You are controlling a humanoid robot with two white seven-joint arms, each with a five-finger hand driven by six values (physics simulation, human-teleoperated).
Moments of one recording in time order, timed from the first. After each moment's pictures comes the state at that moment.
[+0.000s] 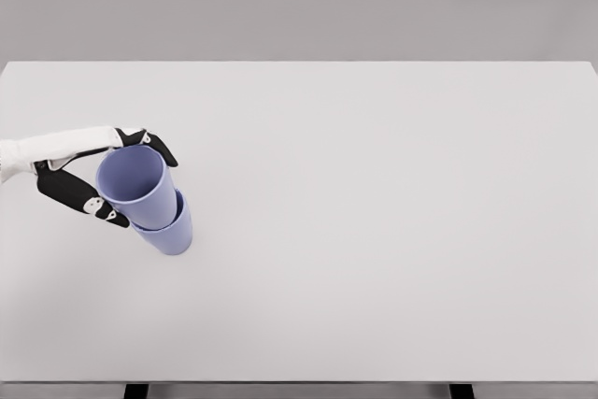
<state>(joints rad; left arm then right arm) -0.53 1.17 -0.69 -1.75 0.53 -0.33 -0.61 0.03 0.00 0.15 0.01 -0.09 -0.07 0.07</state>
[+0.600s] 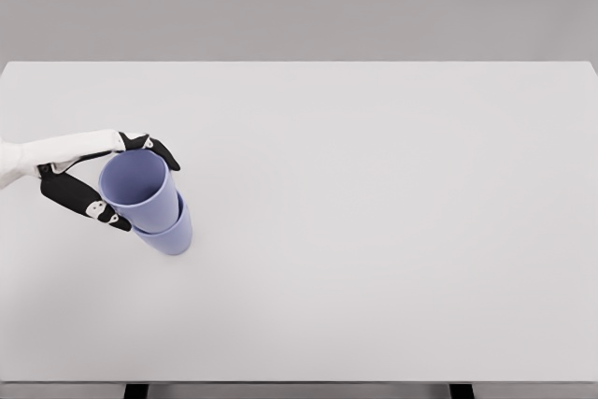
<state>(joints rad) -0.52 1.16 -0.68 -1.75 0.52 -0.33 -0.61 0.03 0.00 0.15 0.01 -0.09 -0.07 0.07</state>
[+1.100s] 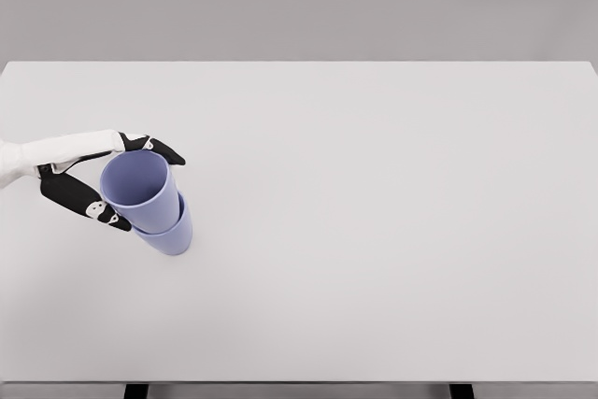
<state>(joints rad) -0.52 1.16 -0.68 -1.75 0.52 -0.35 -0.61 0.03 0.00 0.15 0.01 -0.09 -0.07 0.07</state>
